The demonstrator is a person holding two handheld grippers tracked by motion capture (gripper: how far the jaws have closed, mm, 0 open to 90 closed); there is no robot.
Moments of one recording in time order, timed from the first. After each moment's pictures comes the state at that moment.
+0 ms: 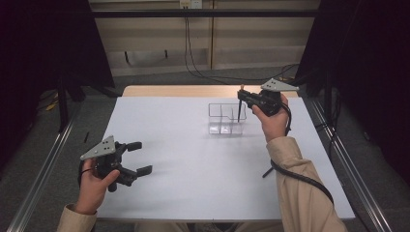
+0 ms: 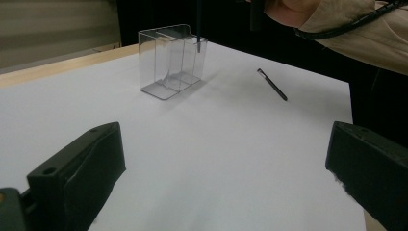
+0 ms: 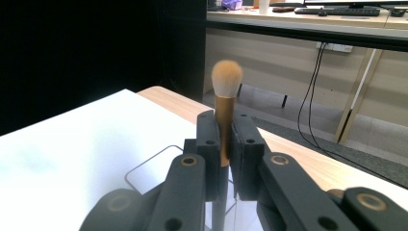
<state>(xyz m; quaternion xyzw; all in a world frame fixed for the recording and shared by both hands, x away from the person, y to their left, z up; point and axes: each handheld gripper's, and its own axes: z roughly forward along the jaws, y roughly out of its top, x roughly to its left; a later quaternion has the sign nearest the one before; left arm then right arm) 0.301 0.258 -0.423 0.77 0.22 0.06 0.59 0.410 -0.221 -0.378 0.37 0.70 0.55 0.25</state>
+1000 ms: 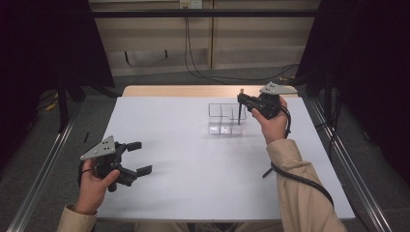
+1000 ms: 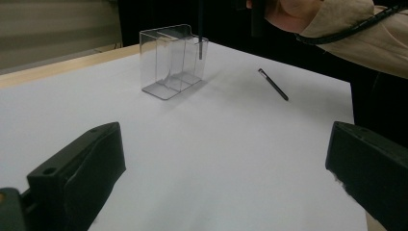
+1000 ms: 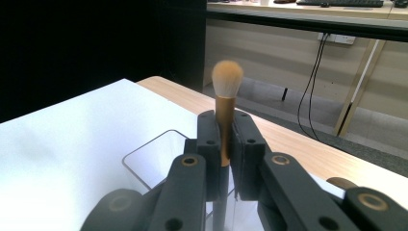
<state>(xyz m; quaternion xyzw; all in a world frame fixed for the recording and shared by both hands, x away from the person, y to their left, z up) 0.301 0.259 -0.423 0.77 0.22 0.06 0.59 0.409 -0.221 -0.388 0.37 0.71 0.55 0.25</state>
